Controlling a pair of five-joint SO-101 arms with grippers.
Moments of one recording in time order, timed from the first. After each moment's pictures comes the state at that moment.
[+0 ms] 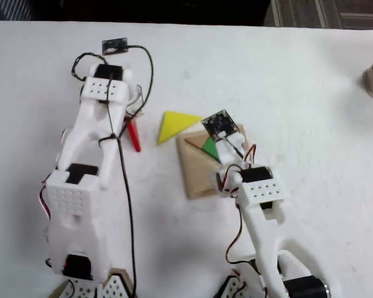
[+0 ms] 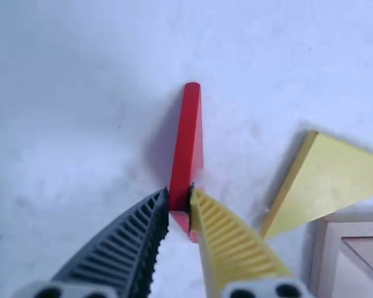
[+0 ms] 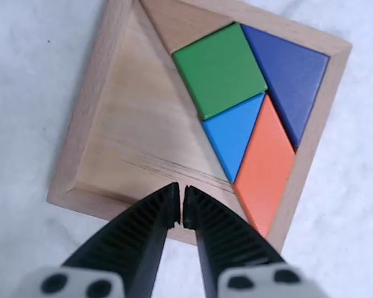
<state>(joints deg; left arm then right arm) 2.9 39.5 -27.3 80.8 18.9 -14.6 -28.3 59.1 42.8 20.2</state>
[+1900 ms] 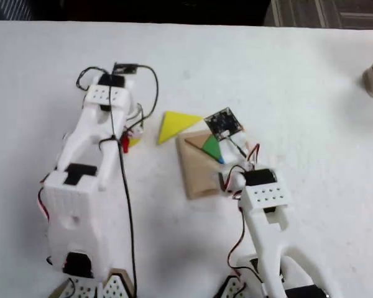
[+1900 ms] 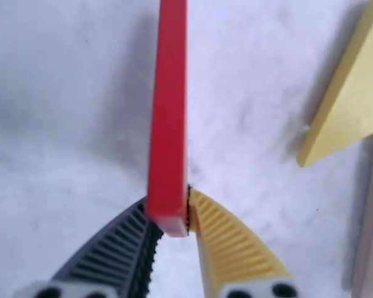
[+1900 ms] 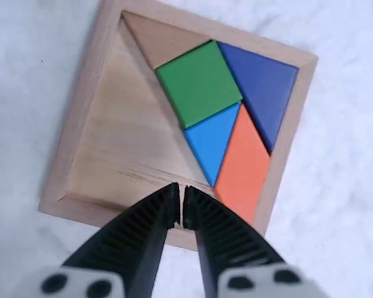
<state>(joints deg) 2.5 30.3 -11.6 83.3 10.2 -12.0 -33.2 59.7 43.1 20.2</state>
